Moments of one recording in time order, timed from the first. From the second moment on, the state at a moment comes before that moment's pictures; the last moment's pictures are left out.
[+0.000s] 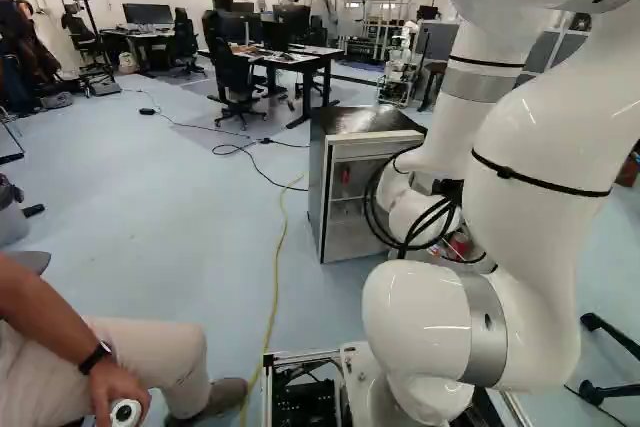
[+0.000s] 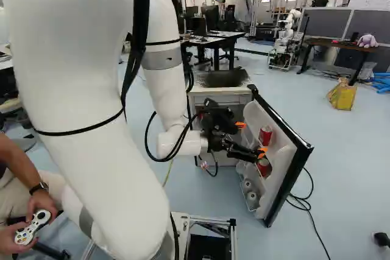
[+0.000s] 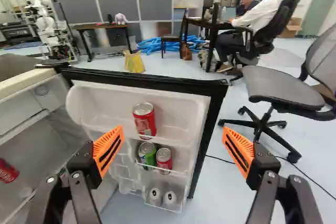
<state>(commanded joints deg) -18.8 -8.4 -8.8 42.0 74.5 0.0</state>
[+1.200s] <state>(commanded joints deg) -22.3 -19.1 -17.3 5.8 74.5 0.0</state>
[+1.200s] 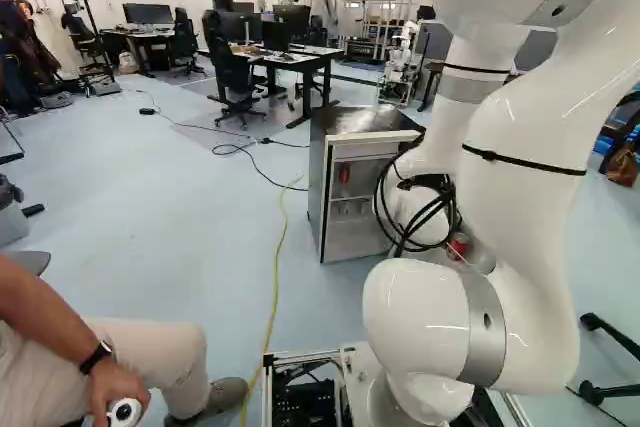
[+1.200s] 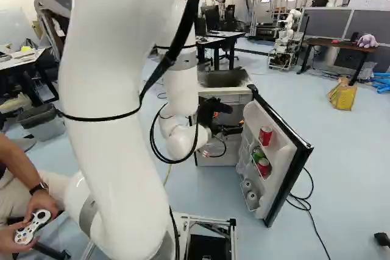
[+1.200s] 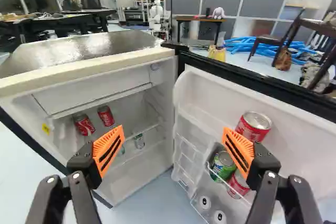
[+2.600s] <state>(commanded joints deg) -31.5 -42.5 -37.2 -28.5 74.5 0.0</state>
